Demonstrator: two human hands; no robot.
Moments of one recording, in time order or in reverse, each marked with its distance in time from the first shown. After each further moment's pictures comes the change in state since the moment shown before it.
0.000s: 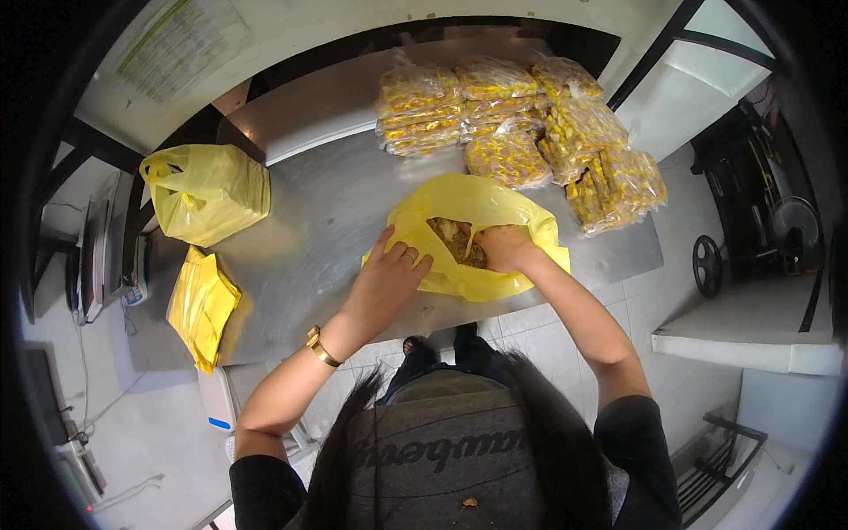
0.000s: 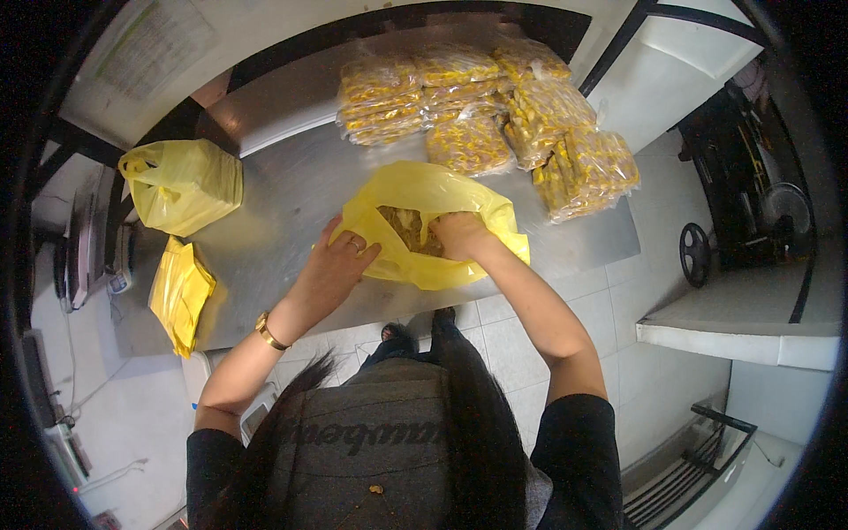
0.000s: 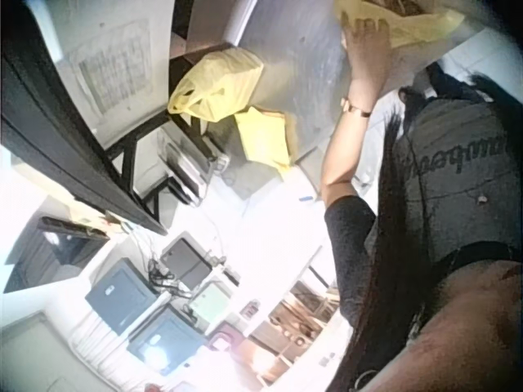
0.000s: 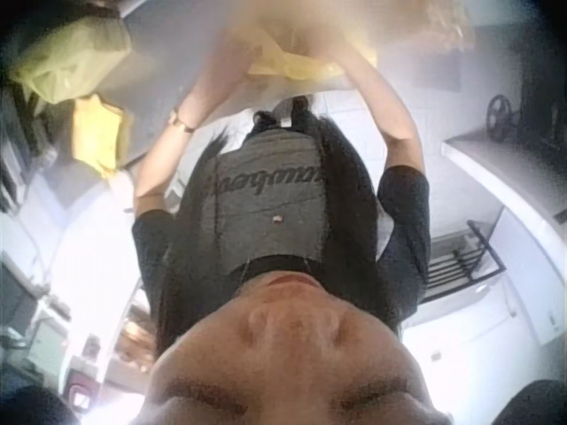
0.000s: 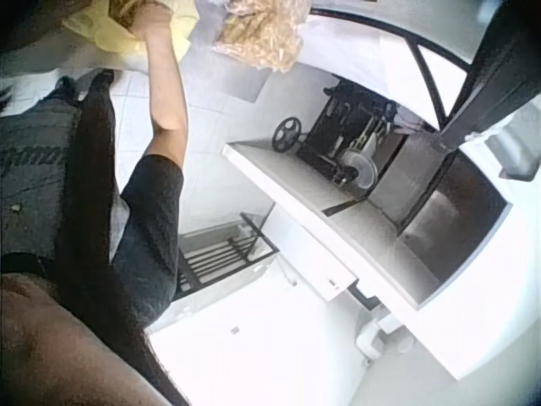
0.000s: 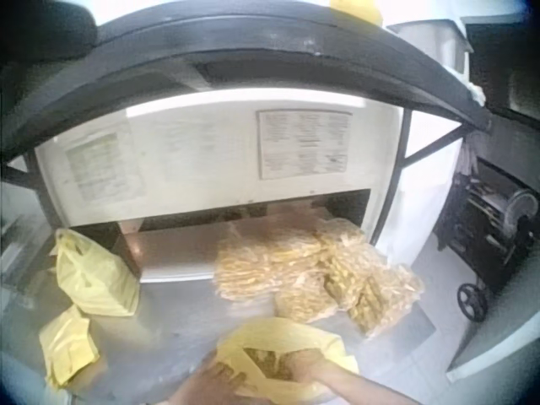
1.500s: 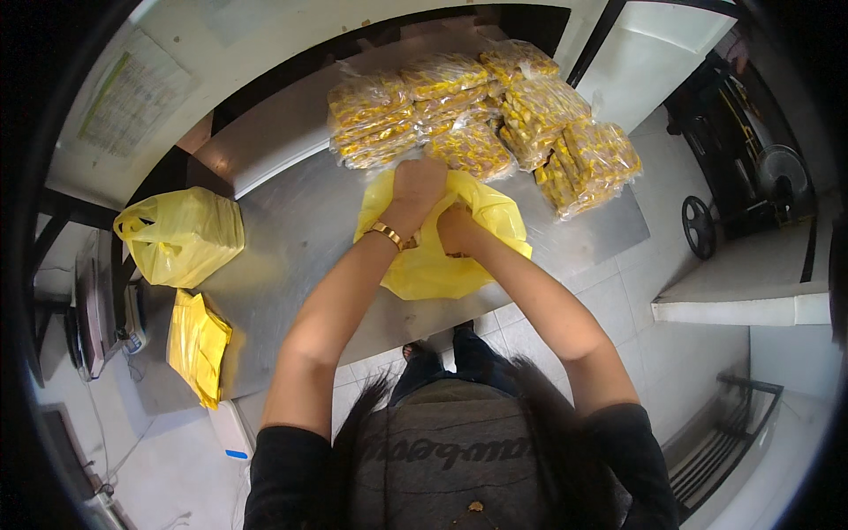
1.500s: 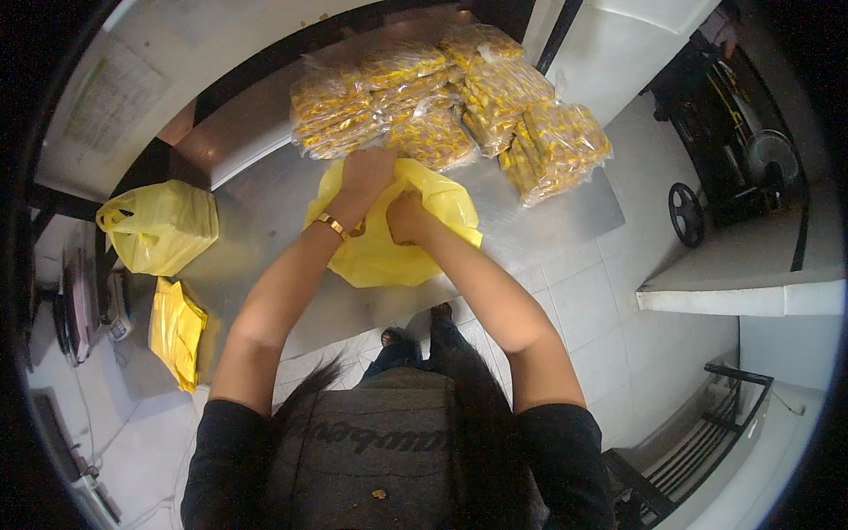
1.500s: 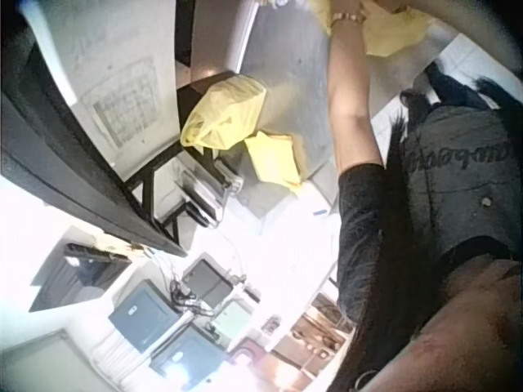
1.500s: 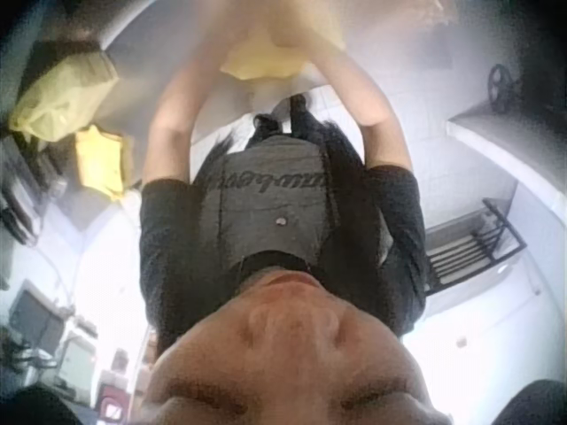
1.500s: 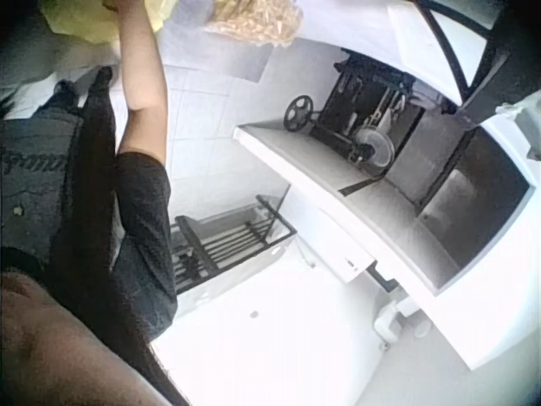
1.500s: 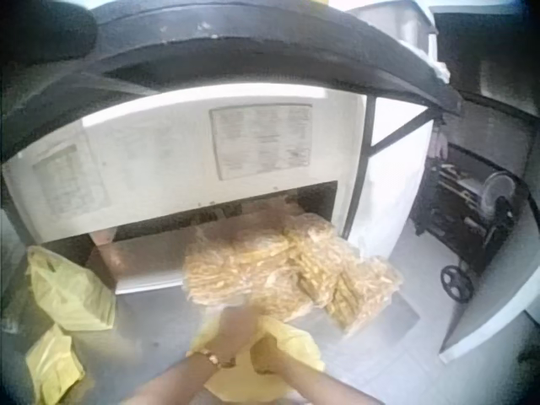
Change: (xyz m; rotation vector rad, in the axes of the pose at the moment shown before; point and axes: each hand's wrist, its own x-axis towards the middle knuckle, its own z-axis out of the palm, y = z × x) left_hand 0.202 -0.024 0.050 -0.095 0.081 -0.241; right_hand 0.027 -0.017 -0.033 -0.066 0.011 0.134
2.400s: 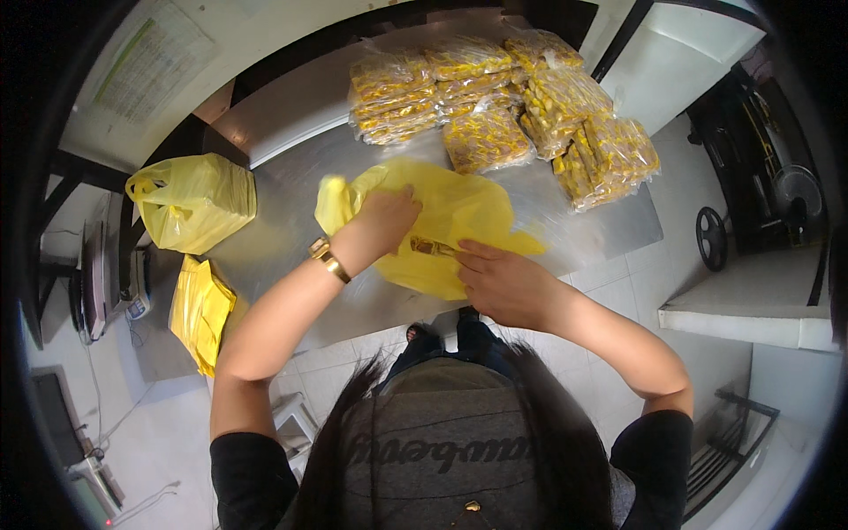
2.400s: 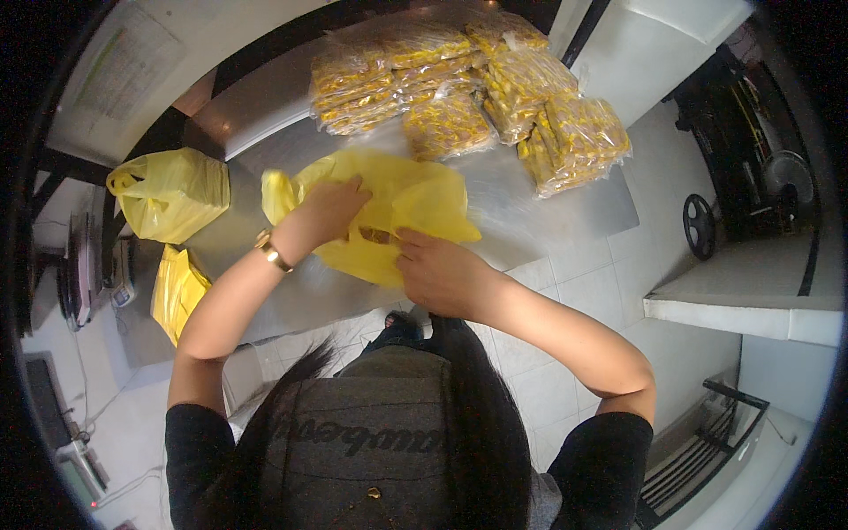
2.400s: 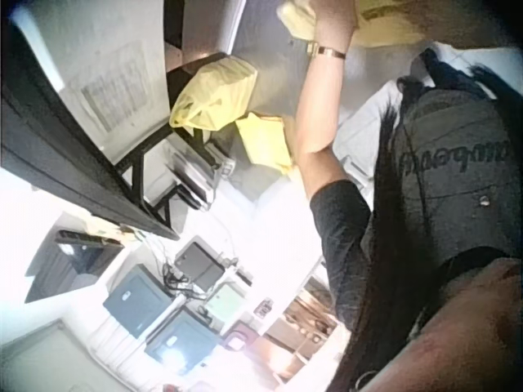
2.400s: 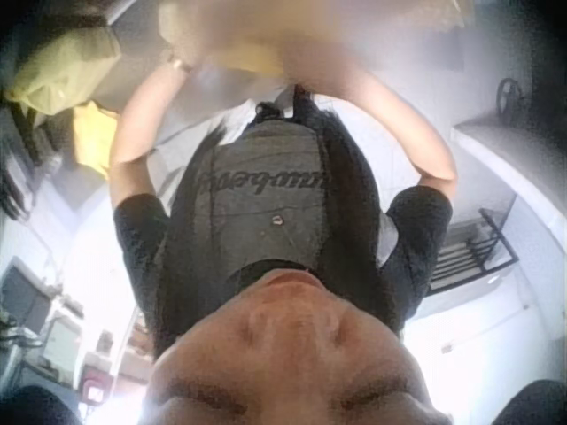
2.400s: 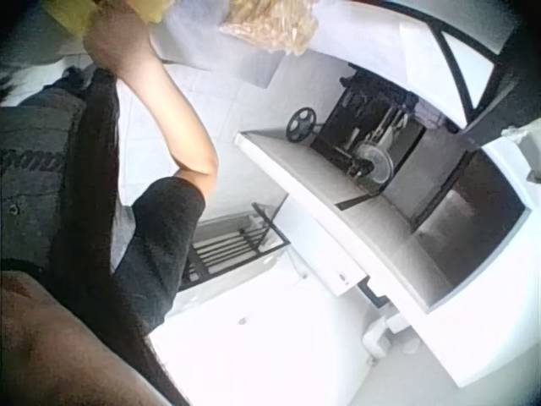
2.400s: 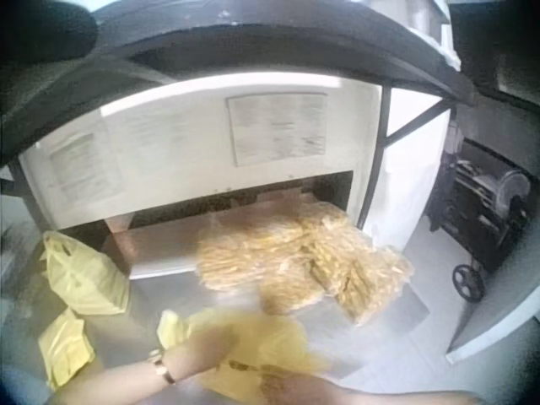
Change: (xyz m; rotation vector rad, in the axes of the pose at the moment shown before) left_hand -0.110 -0.033 -0.048 0.054 -0.266 0.299; right_hand -0.174 -0.020 -0.031 -0.324 0.427 -0.669
